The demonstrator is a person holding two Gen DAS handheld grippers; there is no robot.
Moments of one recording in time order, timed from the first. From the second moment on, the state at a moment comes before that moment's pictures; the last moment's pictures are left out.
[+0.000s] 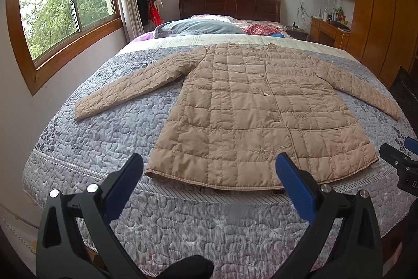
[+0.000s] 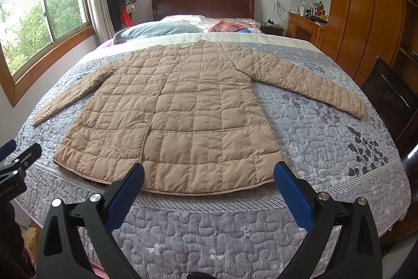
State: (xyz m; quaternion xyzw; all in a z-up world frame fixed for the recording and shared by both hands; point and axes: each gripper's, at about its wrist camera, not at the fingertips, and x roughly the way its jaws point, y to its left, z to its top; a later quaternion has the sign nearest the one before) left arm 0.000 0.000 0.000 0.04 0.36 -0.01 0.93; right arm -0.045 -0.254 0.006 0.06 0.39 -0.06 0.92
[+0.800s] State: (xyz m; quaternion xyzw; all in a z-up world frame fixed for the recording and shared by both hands) left arm 0.000 -0.001 0.000 0.04 0.36 -0.01 0.93; right arm -0.045 -0.253 0.005 0.06 0.39 -0.06 0.92
